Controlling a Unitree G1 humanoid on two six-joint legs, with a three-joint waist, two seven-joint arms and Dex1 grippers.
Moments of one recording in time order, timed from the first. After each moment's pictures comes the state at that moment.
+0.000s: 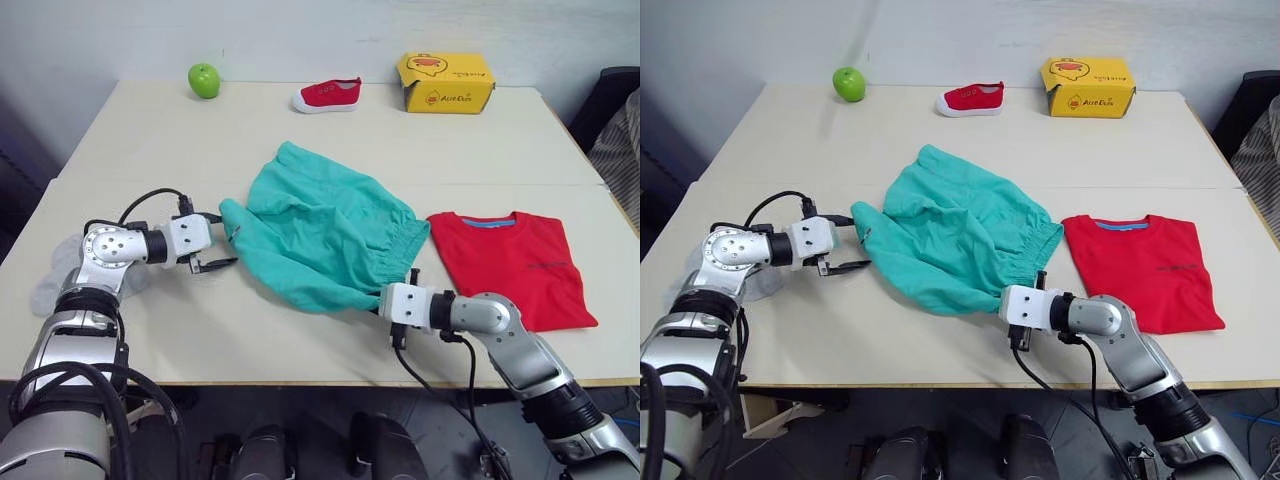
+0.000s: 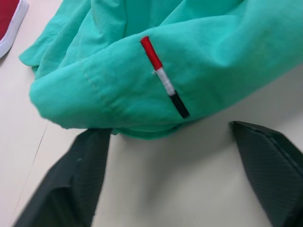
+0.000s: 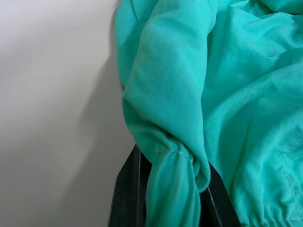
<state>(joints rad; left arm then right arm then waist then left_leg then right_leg) -0.92 0.69 -0.10 1.20 0.17 -0.75 -0.92 -0.32 -0.64 0.29 -0.12 -0.05 0.00 0.89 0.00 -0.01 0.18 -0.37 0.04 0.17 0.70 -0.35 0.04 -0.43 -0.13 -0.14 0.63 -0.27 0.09</state>
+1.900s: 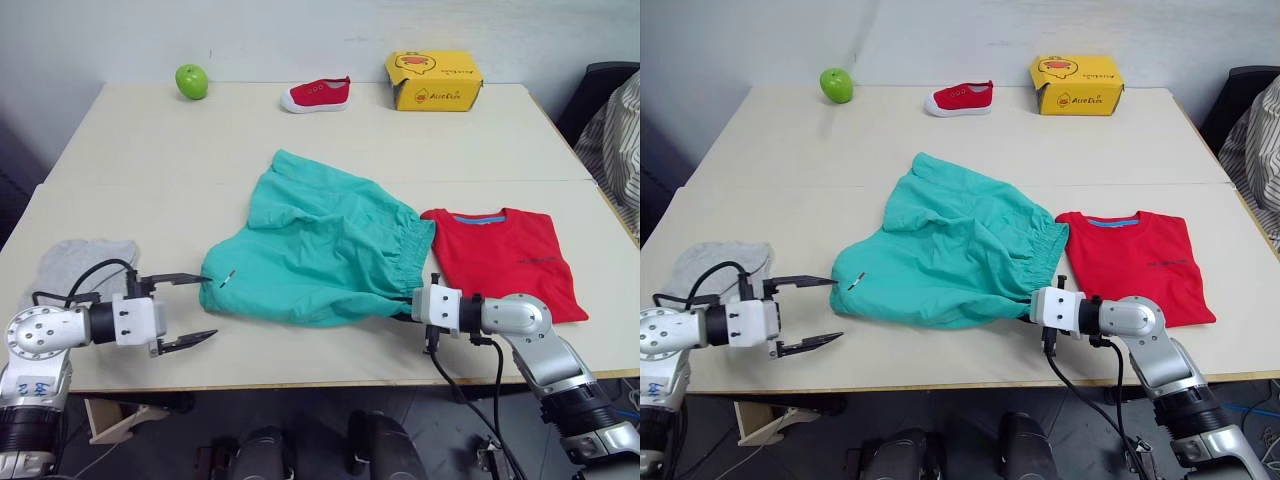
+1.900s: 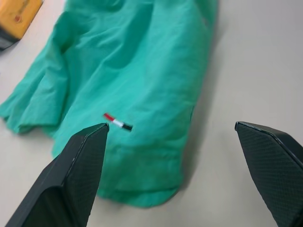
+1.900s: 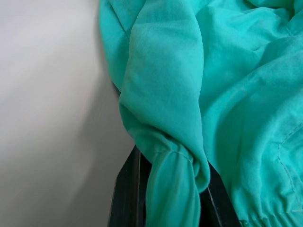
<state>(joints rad) -0.20 0.83 0.15 0.29 -0.17 -0.65 -1.18 -0.29 -0.67 0.19 0.05 0.10 -0.21 1.04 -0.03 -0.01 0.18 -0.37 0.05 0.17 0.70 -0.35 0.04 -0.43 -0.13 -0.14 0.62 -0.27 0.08</state>
